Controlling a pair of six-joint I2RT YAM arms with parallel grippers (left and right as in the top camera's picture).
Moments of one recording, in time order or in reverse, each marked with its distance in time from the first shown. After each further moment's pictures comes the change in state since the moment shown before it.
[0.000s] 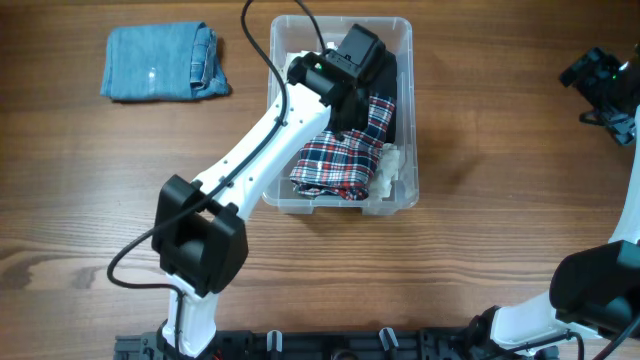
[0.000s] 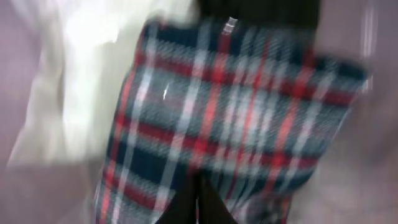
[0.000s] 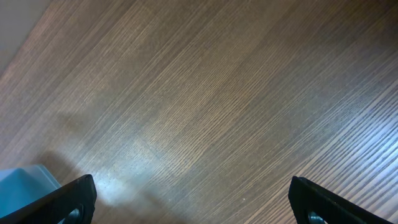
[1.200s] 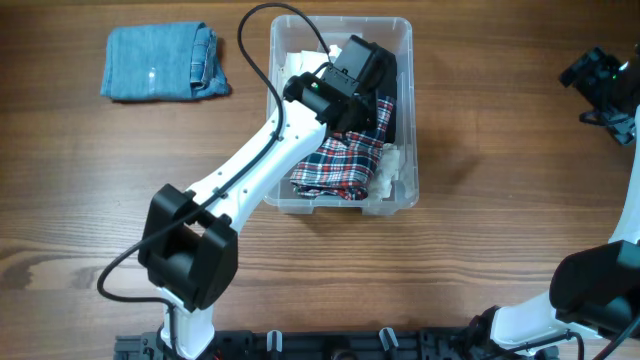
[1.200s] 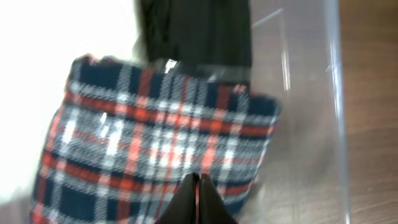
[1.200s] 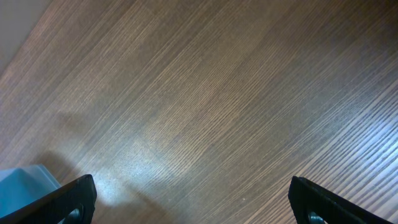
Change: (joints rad) left arm -0.018 -0.084 -0.177 0.312 0.060 -0.055; right arm 0.000 0.000 0.000 0.000 0.000 0.000
